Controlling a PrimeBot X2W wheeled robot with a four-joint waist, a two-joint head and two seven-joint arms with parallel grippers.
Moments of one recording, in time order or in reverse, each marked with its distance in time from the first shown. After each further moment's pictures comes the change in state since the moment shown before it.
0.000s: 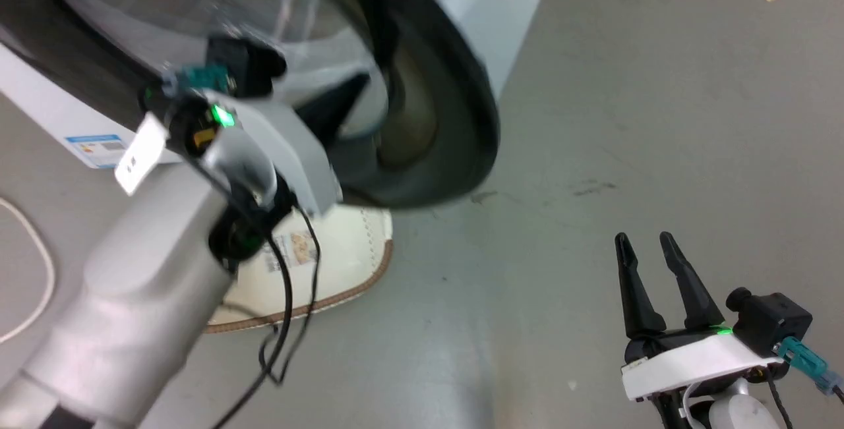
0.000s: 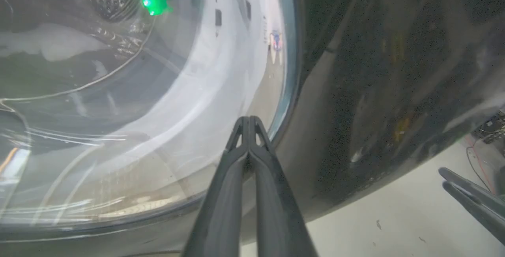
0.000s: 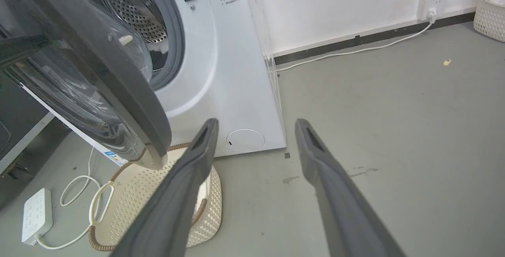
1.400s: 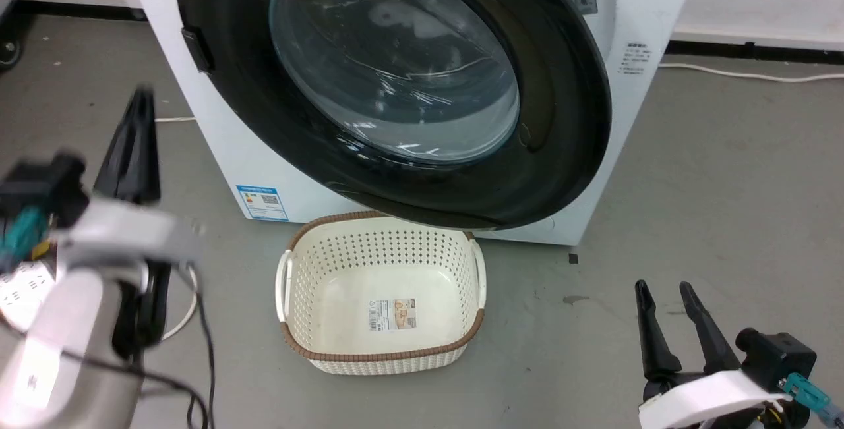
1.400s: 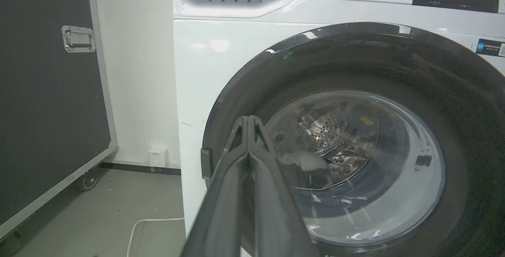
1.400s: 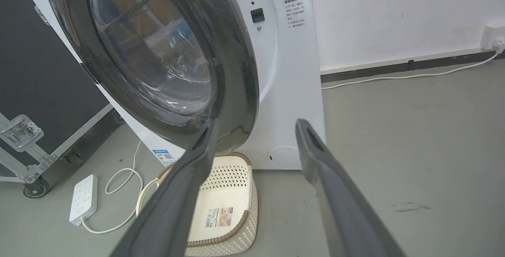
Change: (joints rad) left arm 0.359 0.036 0.444 -0.135 0.339 0.217 -0.370; right arm 0.072 0.000 -0.066 0.068 -0.050 0.000 0.000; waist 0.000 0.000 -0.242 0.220
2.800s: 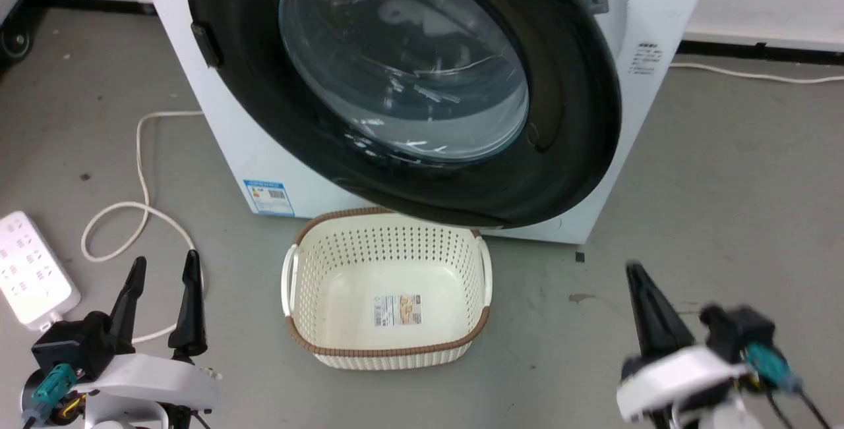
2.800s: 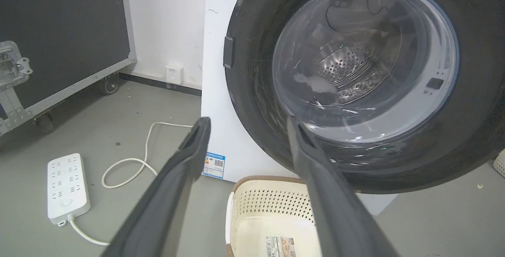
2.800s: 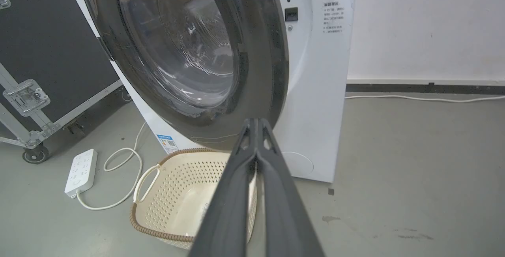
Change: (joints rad) left arm 0.442 -0.059 0.093 -0.154 -0.024 0.037 0.002; right arm -0.043 0.000 0.045 0.029 -0.108 0.000 0.000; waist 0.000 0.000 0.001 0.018
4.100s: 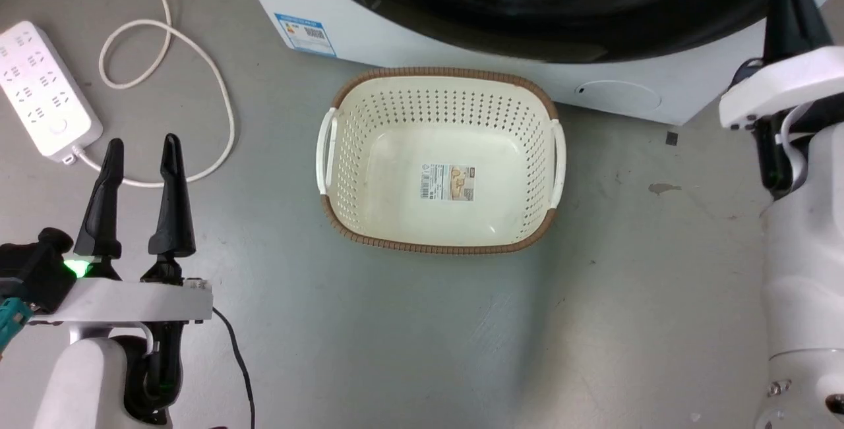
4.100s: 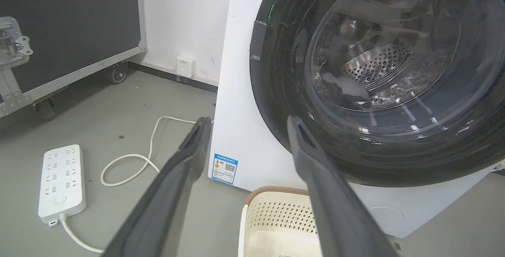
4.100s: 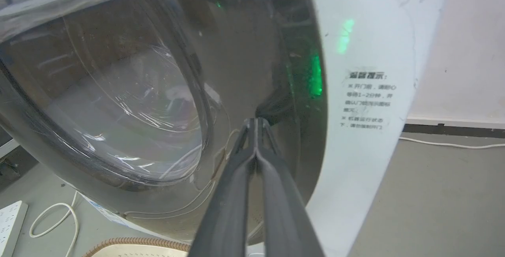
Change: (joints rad) left arm -0.191 -0.148 0.178 -0.054 0.104 -0.199 -0.001; right arm -0.805 0.002 -0.403 0.406 -0.290 0.002 0.000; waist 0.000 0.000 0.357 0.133
